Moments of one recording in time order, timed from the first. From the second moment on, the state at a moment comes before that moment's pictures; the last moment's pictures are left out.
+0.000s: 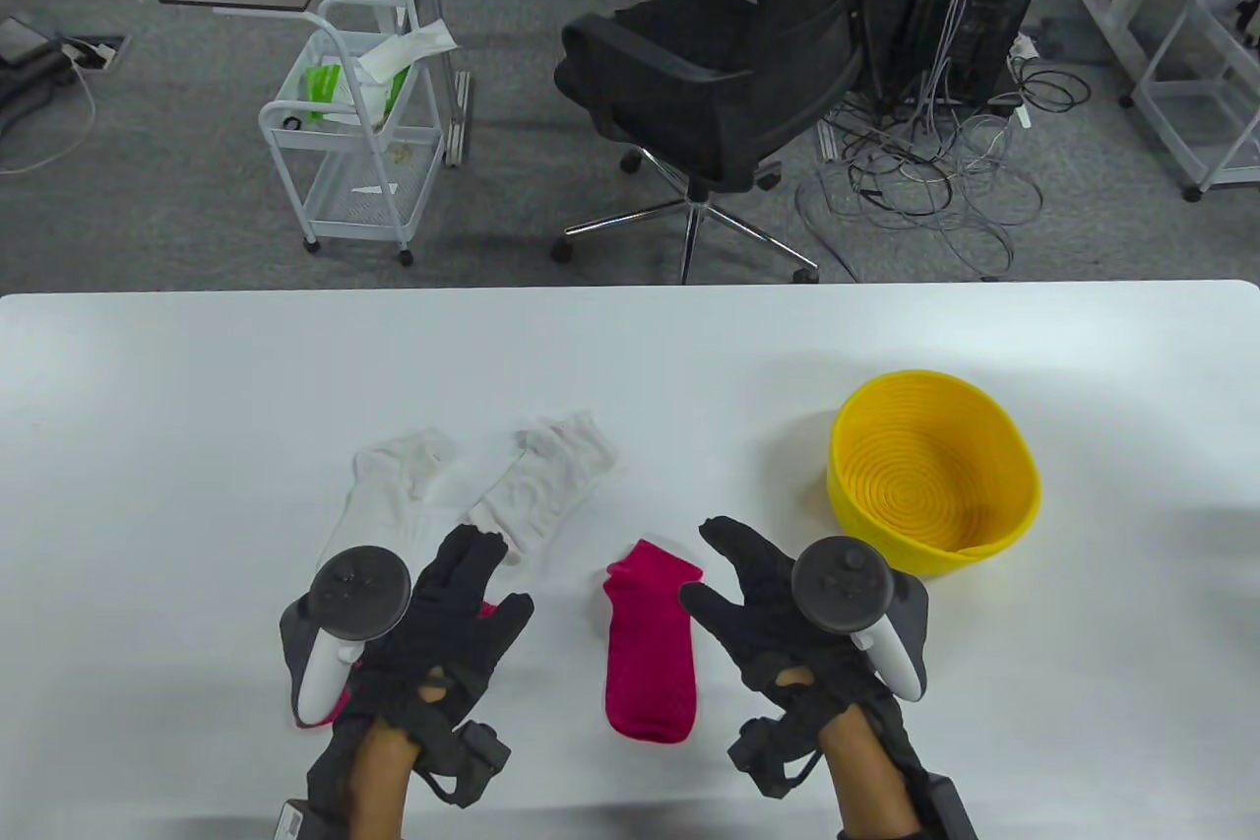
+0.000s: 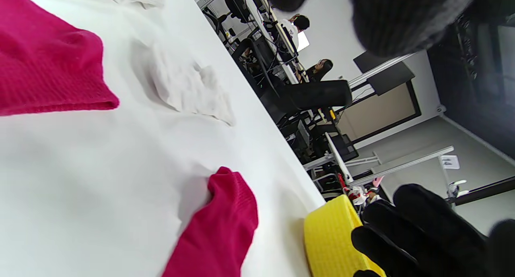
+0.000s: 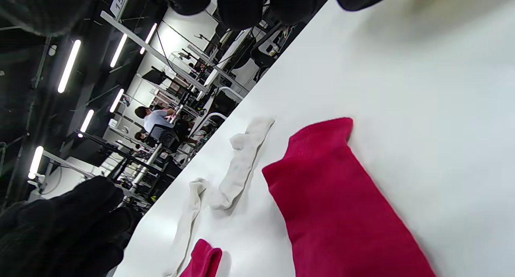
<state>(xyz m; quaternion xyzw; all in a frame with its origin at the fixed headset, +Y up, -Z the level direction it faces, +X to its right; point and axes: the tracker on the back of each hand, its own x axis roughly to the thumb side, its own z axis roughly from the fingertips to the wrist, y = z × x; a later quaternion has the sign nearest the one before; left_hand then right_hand) -0.210 -0.692 -0.251 -0.13 -0.01 0.47 0.87 0.130 -0.695 -0.259 0.06 0.11 0.89 0.44</state>
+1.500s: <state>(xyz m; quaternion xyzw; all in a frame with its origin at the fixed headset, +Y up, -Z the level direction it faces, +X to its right) -0.198 -0.755 -0.311 -0.13 -0.05 0.02 0.99 0.137 -0.710 -0.264 0.06 0.14 0.90 0.40</state>
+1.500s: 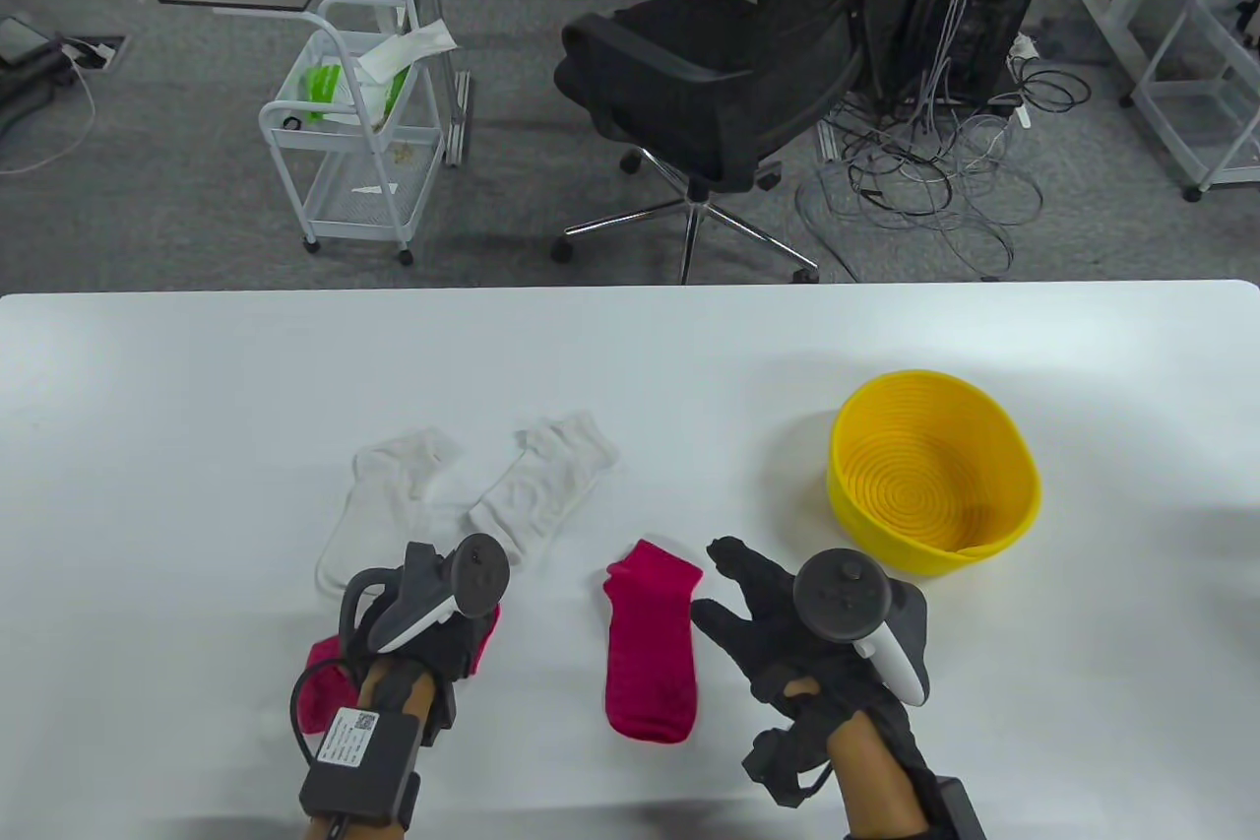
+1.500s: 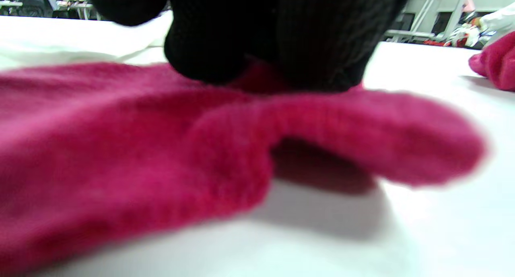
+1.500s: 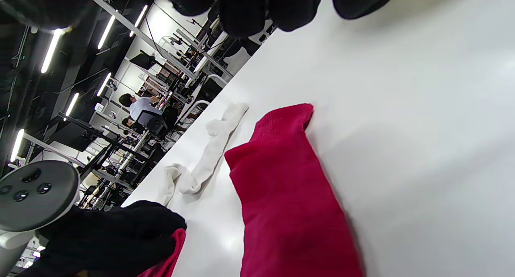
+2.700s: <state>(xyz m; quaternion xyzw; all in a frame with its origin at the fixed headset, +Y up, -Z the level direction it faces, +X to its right) -0.109 -0.603 -0.198 0.01 -0.10 0.25 0.96 0.150 -0.712 -0.264 0.04 0.13 0.90 0.42</state>
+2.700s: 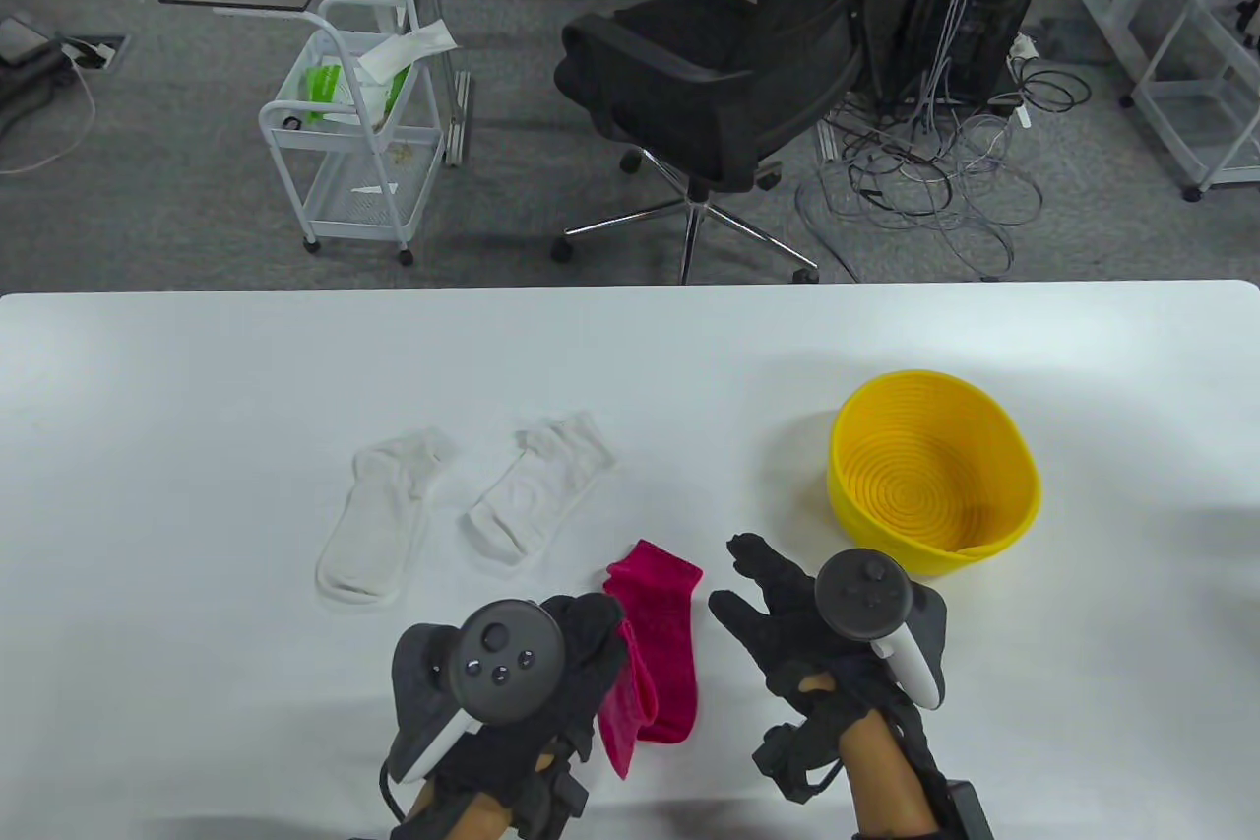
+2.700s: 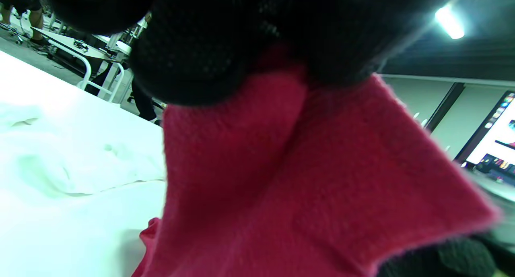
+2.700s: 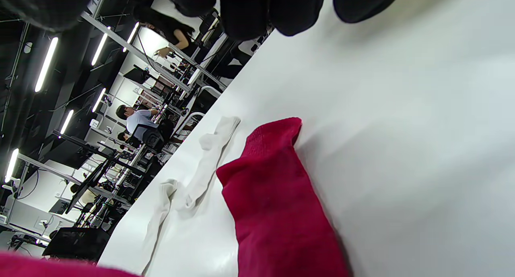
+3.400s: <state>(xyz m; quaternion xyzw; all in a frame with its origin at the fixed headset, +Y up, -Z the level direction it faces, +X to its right) -0.083 -0.623 -0.234 -0.07 -0.05 0.29 0.95 0.155 -0.711 -0.267 0.02 0.13 0.90 0.42</state>
